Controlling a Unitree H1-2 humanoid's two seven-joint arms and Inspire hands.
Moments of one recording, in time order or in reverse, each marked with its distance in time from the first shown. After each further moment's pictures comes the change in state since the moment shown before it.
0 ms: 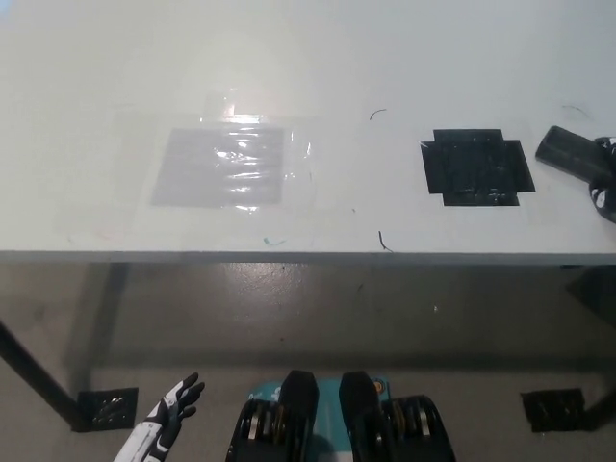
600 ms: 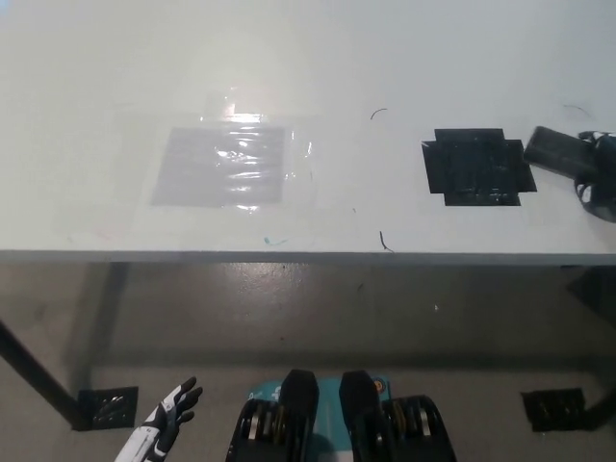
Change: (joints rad) left_arm 0.013 0.004 -0.001 -0.001 -0.003 0.001 0.000; right_arm 0.001 0.013 -0.055 -0.023 0.012 -0.014 0.014
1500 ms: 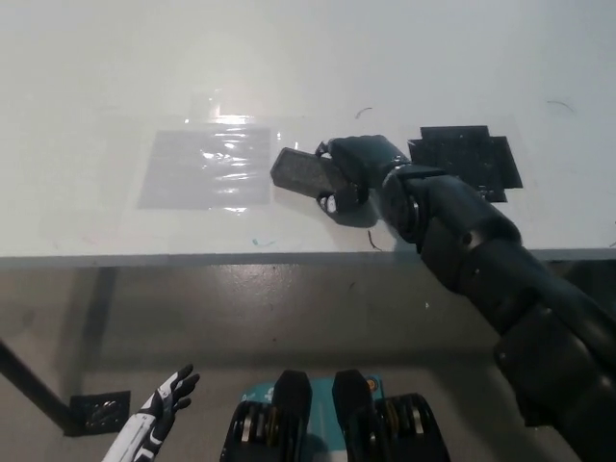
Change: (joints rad) left_arm -0.018 0.020 -0.003 -0.029 -0.013 0.021 0.000; right_arm -0.150 0.473 0.070 0.021 -0.009 0.037 -0.002
